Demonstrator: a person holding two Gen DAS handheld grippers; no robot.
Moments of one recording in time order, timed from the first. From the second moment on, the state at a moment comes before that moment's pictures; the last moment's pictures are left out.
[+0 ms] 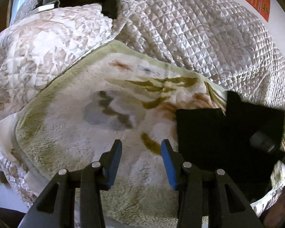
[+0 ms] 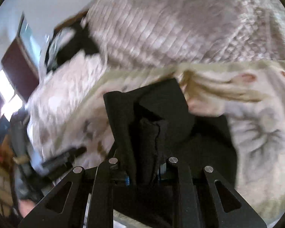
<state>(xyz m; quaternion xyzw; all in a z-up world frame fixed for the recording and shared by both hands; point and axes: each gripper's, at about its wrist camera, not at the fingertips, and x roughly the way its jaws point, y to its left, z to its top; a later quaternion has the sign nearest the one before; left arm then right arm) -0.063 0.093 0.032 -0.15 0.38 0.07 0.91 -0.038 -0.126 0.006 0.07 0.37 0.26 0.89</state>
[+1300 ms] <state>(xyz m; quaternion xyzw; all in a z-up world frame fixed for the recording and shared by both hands) -0.067 0.108 0.036 -0.17 0.36 0.08 0.91 -0.101 -0.125 0.007 0.03 0.29 0.35 0.89</state>
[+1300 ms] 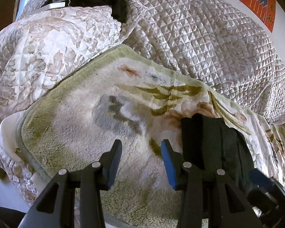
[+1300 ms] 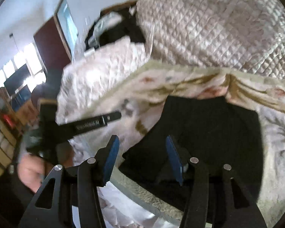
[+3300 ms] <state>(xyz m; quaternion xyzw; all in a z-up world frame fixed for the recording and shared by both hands) -0.038 0.001 0.022 -0.04 0.41 -0.05 0.91 -0.043 -0.196 -0.026 0.00 0.37 0.24 0.90</state>
